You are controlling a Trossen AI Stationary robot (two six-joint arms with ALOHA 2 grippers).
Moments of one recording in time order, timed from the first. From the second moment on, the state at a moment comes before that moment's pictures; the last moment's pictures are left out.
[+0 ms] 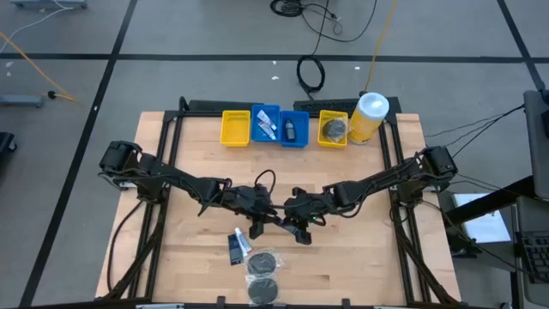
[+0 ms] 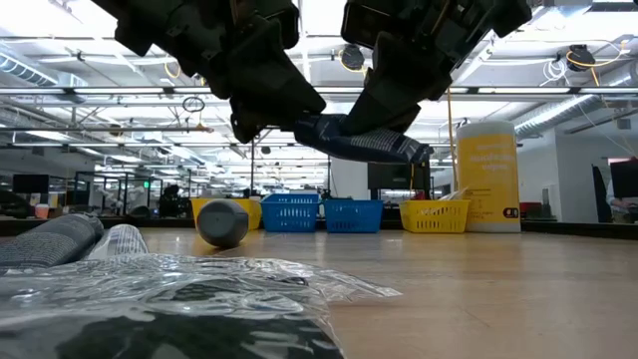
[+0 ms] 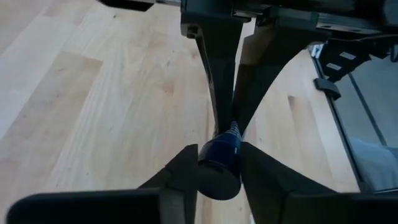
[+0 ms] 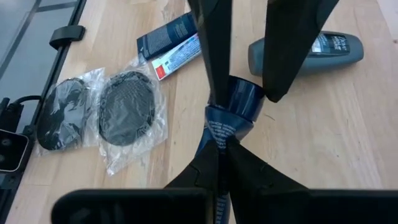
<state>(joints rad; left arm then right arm) -0.21 1.63 0.88 0.19 0.04 -0.42 0.23 1.68 1.04 -0.08 -0.03 0.29</state>
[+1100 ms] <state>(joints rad) -0.22 1.64 0.88 0.14 0.14 -0.40 0.23 1.68 1.04 -0.05 -0.02 0.27</state>
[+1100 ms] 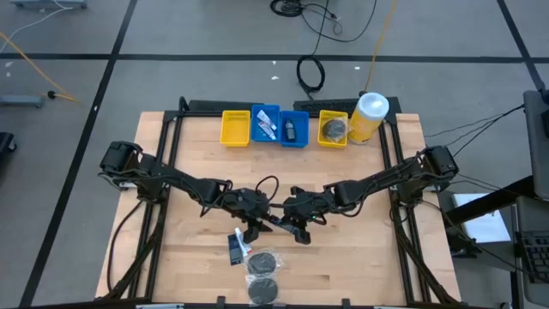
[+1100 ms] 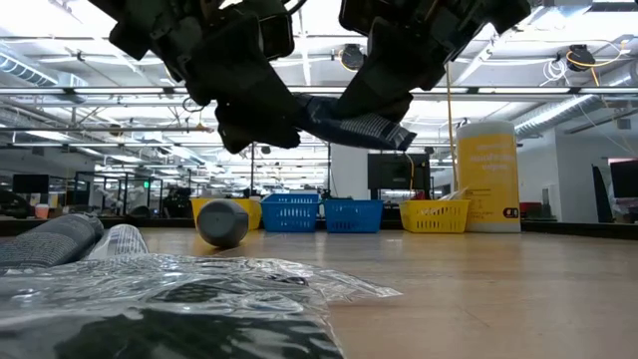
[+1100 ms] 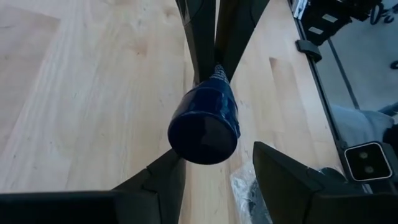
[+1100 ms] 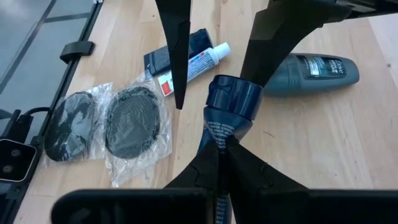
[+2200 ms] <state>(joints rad) -0.20 1.64 0.88 0.18 0.13 -0.34 0.23 1.68 1.04 -0.06 -0.03 0.27</state>
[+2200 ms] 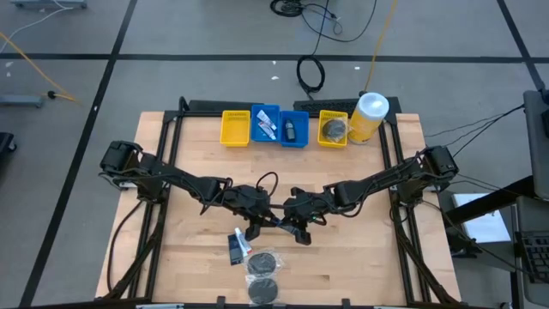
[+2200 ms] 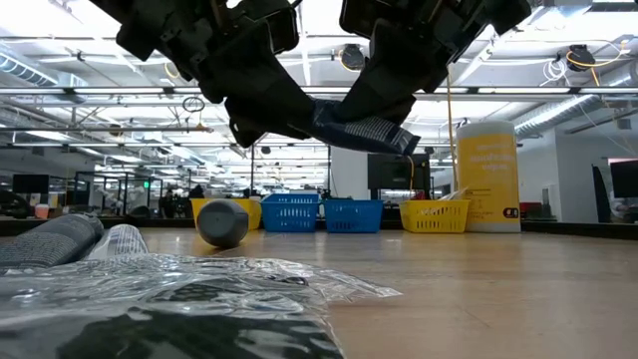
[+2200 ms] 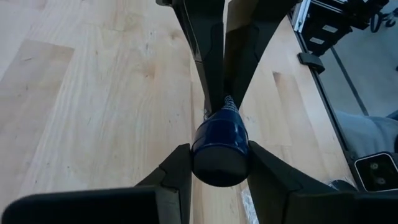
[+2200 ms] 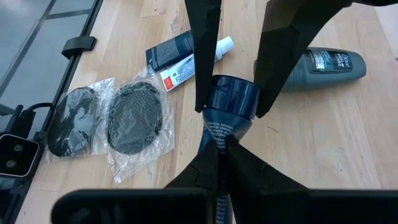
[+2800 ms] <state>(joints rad) -0.20 1.63 0.88 0.14 0.12 -0.35 0.23 1.68 1.04 -0.06 -0.08 0.24</state>
